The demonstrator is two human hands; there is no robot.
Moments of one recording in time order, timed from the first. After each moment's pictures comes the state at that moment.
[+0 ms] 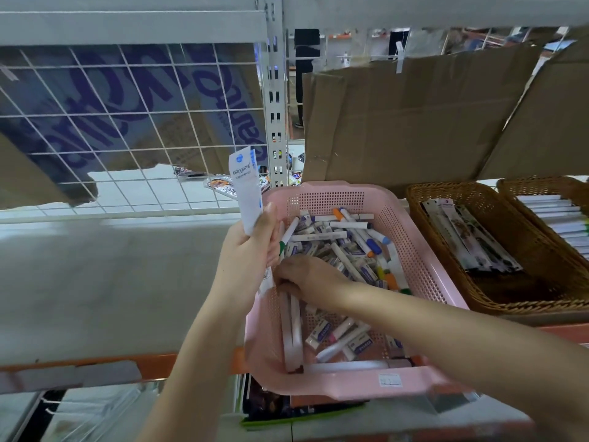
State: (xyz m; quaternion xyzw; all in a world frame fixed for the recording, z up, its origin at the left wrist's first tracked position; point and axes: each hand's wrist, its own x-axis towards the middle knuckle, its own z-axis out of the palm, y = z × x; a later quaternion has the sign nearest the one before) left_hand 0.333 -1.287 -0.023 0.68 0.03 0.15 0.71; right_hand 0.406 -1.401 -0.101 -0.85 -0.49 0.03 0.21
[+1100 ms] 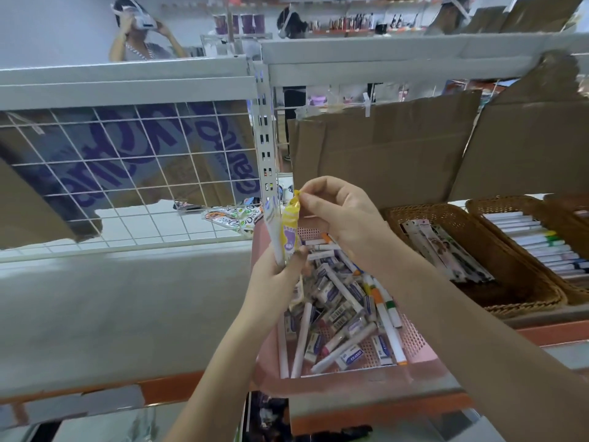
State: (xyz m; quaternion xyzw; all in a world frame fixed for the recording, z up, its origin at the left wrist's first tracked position) left_hand 0.328 -1.309 -0.034 0.75 -0.04 0.16 0.64; right_hand 0.373 -1.431 0.046 -0.59 -0.25 0.07 0.76
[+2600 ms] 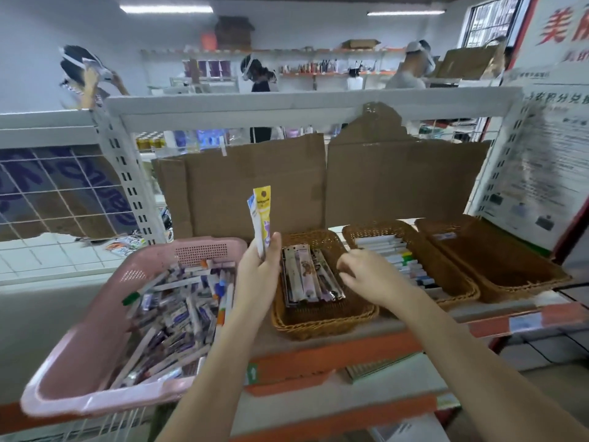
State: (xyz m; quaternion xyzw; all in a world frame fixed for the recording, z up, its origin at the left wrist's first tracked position) left_hand 0.380 -1.562 -0.015 0.74 -0.03 0.23 0.64; right_hand 0.429 -1.761 -0.018 -0.96 -0.24 -0.08 0.10
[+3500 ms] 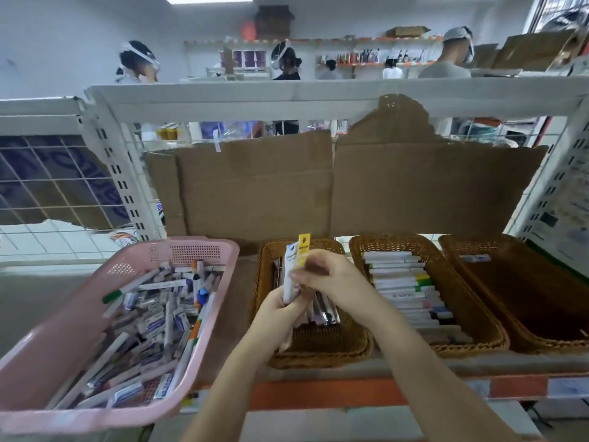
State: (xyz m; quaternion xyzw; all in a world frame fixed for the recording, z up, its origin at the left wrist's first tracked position) left_hand 0.412 -1.614 -0.065 0.73 -0.05 0.04 0.69; right_hand 0.459 -1.742 -0.011 -0.74 -0.28 0.12 0.60
